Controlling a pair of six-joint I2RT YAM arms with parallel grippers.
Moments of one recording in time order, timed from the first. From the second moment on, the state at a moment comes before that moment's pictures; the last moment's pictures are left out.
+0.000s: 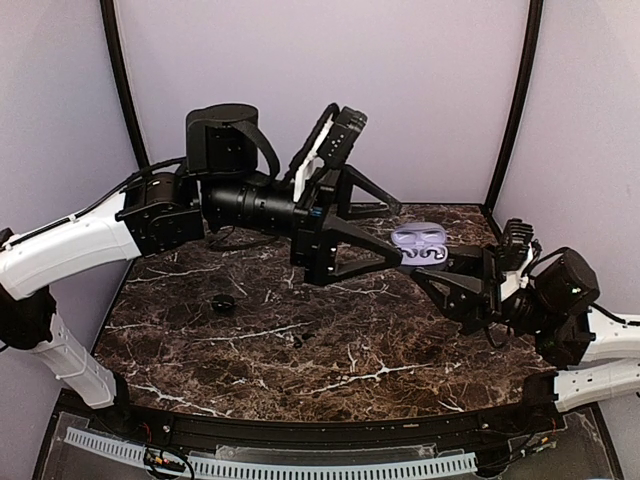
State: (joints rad) left arm -1.16 1.52 1.63 -0.20 0.60 -0.05; right arm 1.18 0.74 0.51 0.62 -0.21 -0.11
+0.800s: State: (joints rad) left arm -1.19 1.59 1.67 -0.23 0.59 0.00; right arm 1.03 0.79 0.53 0.63 -0.37 0.07
